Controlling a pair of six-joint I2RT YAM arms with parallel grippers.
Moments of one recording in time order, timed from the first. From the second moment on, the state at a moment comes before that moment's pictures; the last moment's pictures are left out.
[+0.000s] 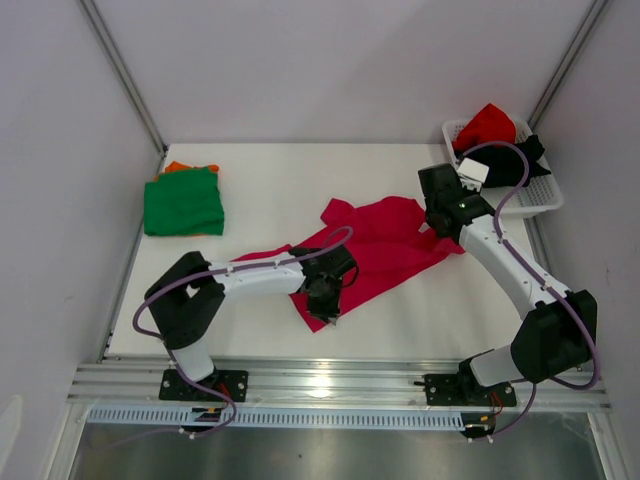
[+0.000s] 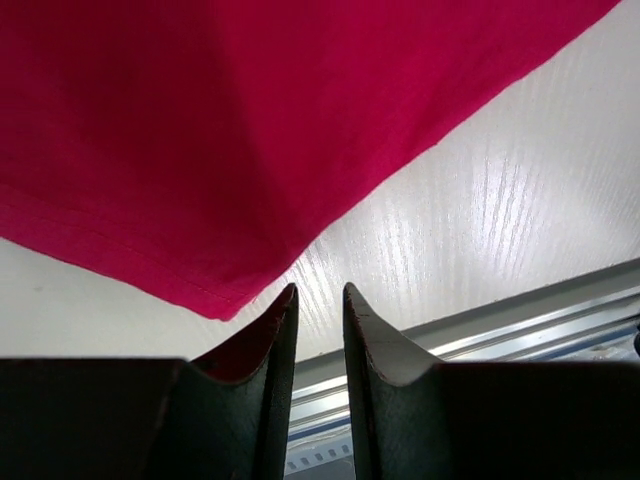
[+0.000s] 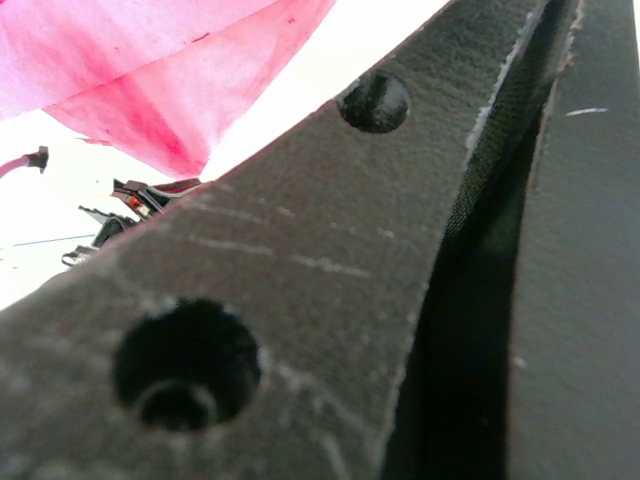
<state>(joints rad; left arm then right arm) -0.97 1.73 1.08 -0.66 0.09 -0.82 0.38 1.43 1.25 -0.66 0.88 0.45</state>
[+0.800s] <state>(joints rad) -0.97 1.86 1.21 -0.80 -0.16 -0.82 0.38 1.42 1.22 -0.66 0.88 0.45</state>
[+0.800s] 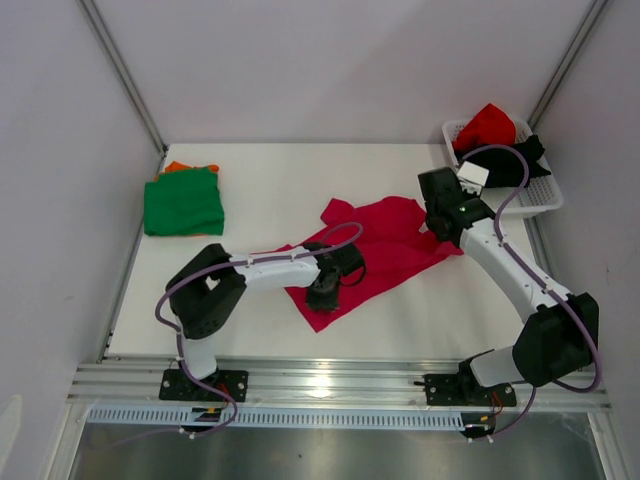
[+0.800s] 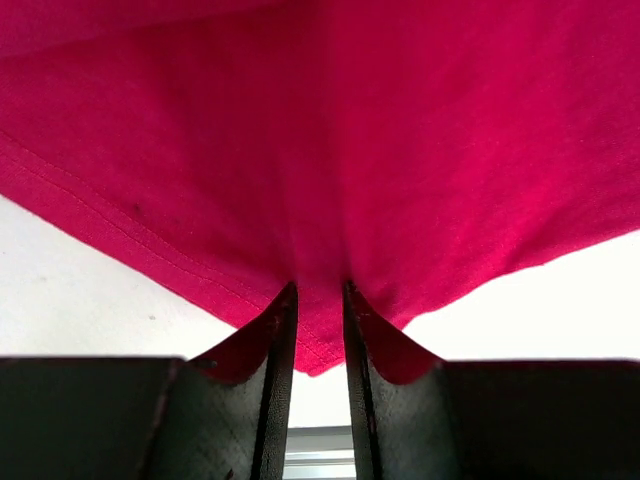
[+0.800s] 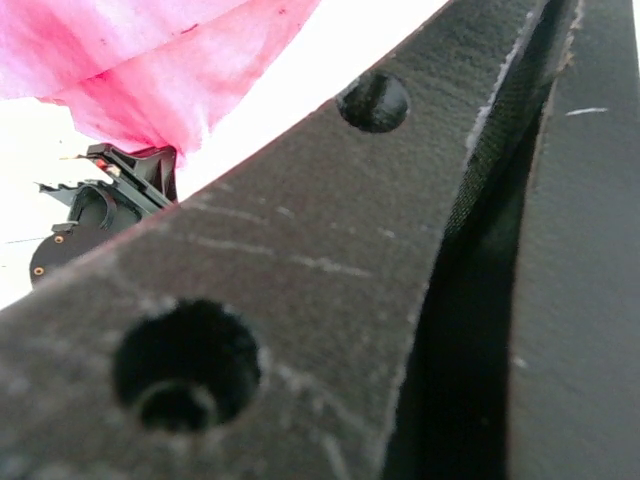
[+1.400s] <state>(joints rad) -0.97 1.74 1.05 -0.73 -0.15 -0.87 0.38 1.38 1.21 -0.66 0.89 0.44</state>
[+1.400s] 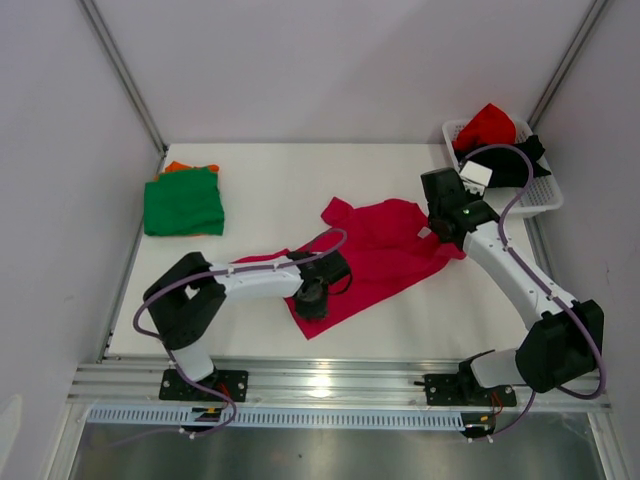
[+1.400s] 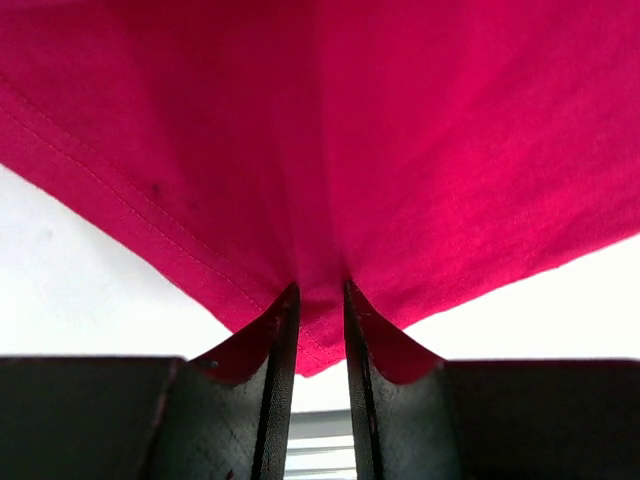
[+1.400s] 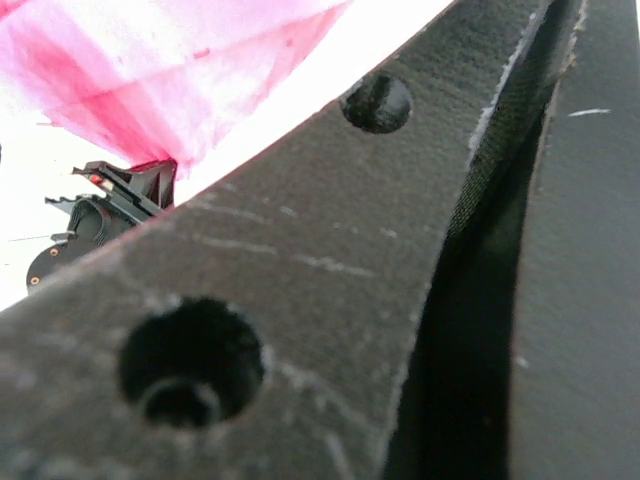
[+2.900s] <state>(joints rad) -0.95 1.37 0.69 -0.88 -0.19 -1.01 0.43 0.96 0.86 -0.49 0.50 0.94</state>
